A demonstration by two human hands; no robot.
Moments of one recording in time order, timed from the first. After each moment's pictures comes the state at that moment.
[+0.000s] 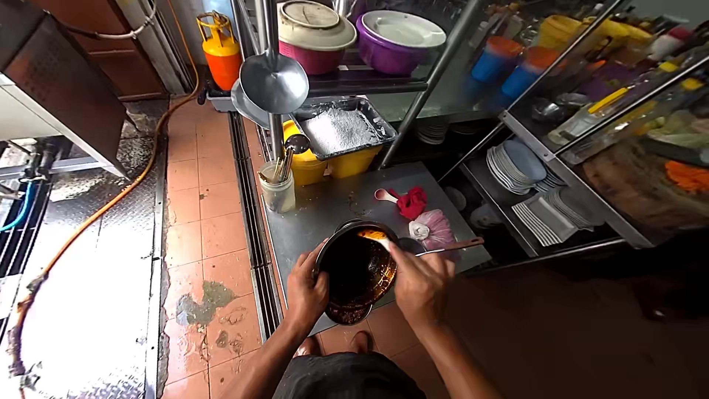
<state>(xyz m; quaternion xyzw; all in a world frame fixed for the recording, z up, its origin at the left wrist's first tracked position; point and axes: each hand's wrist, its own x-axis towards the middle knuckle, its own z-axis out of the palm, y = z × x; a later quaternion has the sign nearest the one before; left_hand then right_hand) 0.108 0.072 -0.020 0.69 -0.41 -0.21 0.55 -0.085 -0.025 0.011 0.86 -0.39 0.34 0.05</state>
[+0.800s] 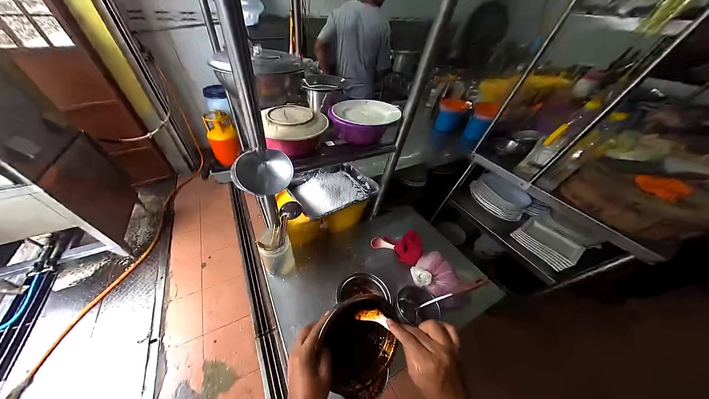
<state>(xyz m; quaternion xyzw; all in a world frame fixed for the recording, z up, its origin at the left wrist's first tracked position) 0.125 0.069 -0.032 0.68 -0.51 -0.13 0.51 -0.093 -0.030 -0.002 0.87 -0.34 0.35 0.08</state>
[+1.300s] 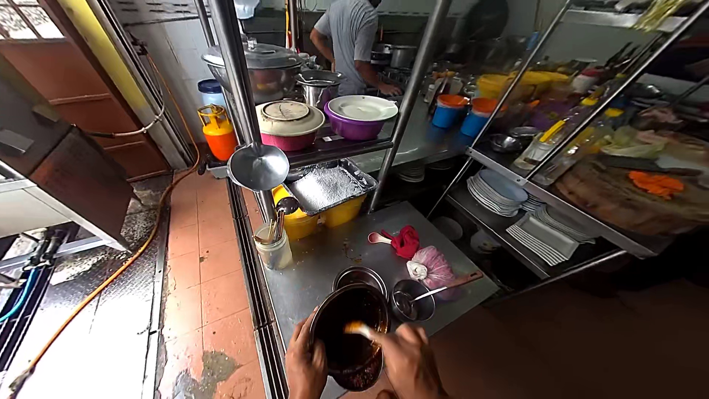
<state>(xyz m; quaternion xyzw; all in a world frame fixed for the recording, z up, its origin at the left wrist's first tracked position) 0.108 0.062 -0.053 0.69 -0.43 -0.12 0.57 -0.084 -0.016 -0.015 0.87 -0.39 0.31 -0.02</state>
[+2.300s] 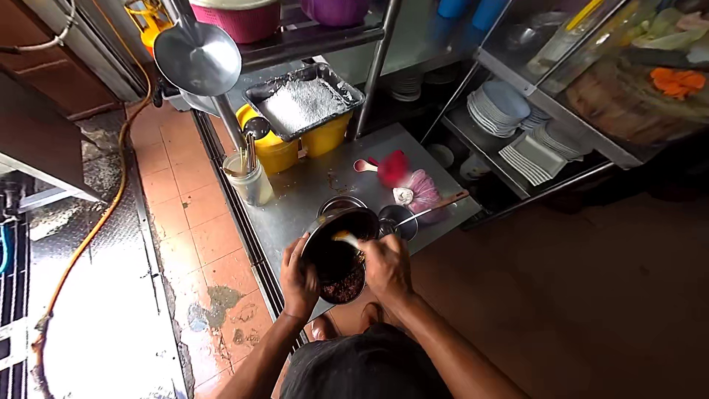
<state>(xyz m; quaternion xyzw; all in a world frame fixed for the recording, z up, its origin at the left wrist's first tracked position) 0.096 0.067 -0.071 0.65 -0.51 -0.06 0.57 -0.083 -0.006 -0.032 0.85 -0.41 0.32 -0.05</state>
